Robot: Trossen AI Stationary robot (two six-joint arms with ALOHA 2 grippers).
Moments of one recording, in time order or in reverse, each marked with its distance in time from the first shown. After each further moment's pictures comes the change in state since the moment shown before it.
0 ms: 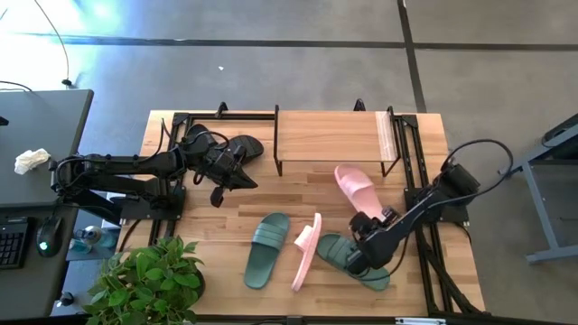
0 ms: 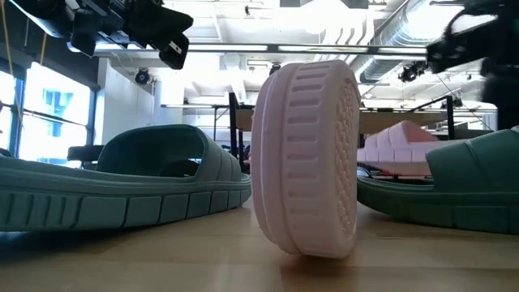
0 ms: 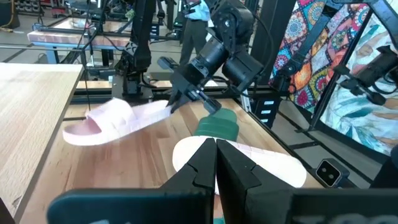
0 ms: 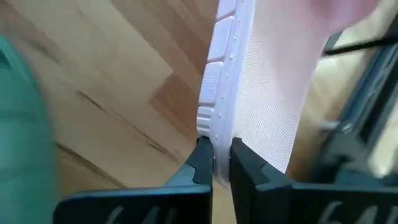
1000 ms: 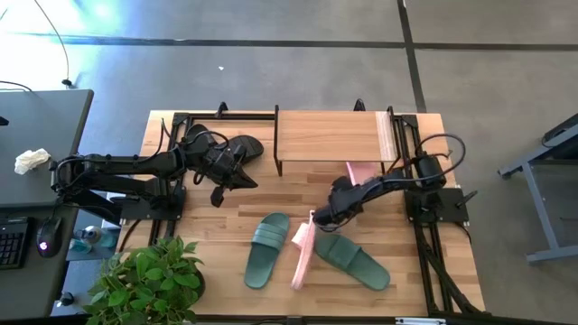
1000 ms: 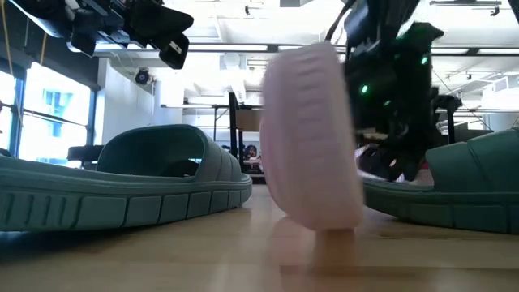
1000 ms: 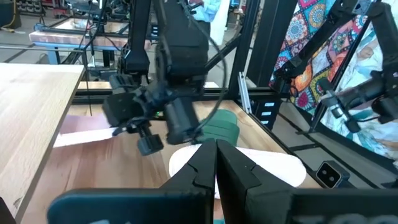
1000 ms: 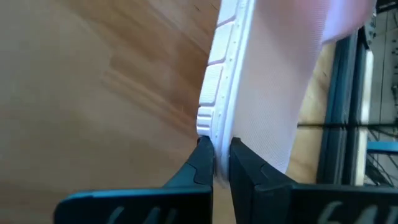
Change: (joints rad) left arm 0.000 0.000 0.000 0.006 -0.004 -0.014; right arm -0.465 0.180 -0.026 0.082 0.221 -0.168
